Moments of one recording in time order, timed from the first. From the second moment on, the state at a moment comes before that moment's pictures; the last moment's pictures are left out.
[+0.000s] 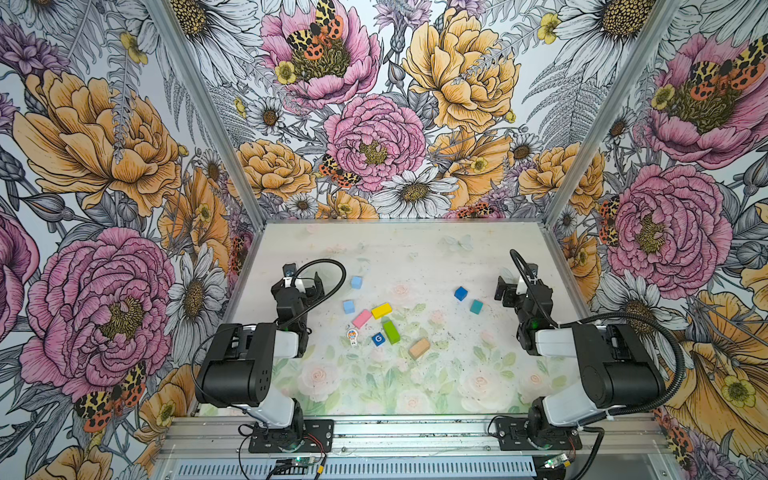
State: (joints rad) left arm 0.00 1.56 0.37 0.99 -0.16 -0.05; right arm -0.02 1.53 0.38 0.84 0.10 0.01
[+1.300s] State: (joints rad) left arm -0.07 1.30 0.44 0.73 -0.21 -0.05; right arm 0.03 1.42 0.61 0.43 0.27 0.06
